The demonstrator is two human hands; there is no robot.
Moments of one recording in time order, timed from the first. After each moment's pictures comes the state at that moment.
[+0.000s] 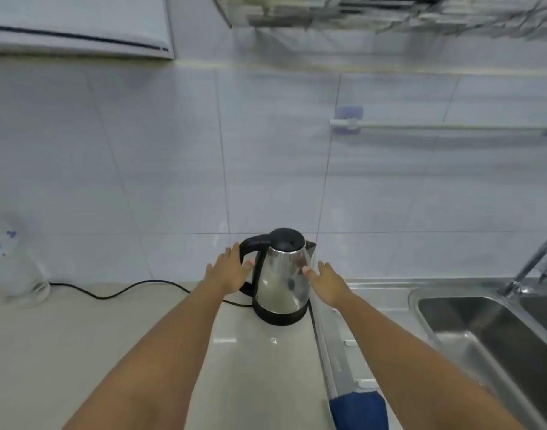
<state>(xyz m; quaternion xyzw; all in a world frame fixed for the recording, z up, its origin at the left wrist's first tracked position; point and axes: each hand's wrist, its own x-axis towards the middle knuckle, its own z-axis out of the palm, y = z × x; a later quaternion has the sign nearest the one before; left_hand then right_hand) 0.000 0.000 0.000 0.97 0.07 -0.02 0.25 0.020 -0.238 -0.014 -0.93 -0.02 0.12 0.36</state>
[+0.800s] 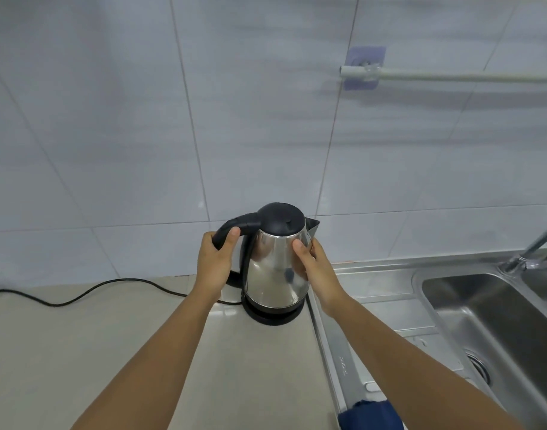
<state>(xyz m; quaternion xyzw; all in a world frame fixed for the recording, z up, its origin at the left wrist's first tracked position) 0.053 0.000 -0.032 0.74 0.16 0.14 0.64 0.049 -0.208 -0.031 -0.72 -0.01 0.07 0.69</state>
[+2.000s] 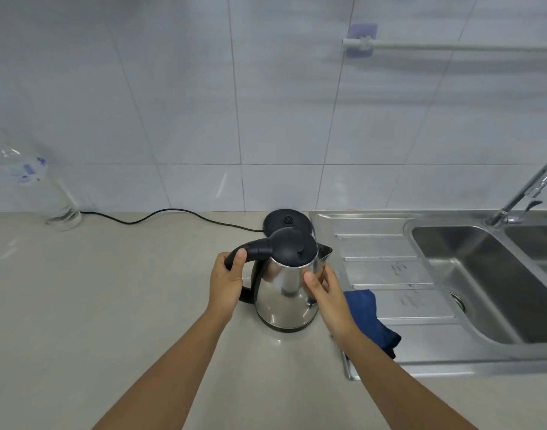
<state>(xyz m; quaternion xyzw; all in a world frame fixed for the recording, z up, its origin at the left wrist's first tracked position) -0.198 -0.024 -0.080 0.74 0.20 0.14 0.63 -0.202 -0.233 -0.083 -0.72 0.00 0.08 0.69</state>
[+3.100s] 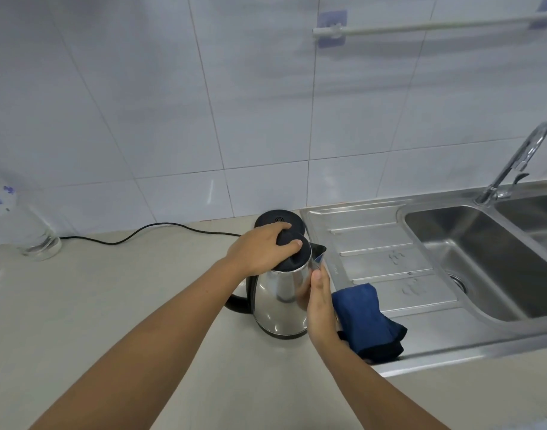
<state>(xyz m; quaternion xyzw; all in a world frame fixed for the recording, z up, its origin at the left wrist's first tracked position) -0.136 -0.061 0.005 0.96 -0.09 -0.04 0.25 -0.198 -0.194 -0.104 -0.68 0.12 -0.01 0.73</state>
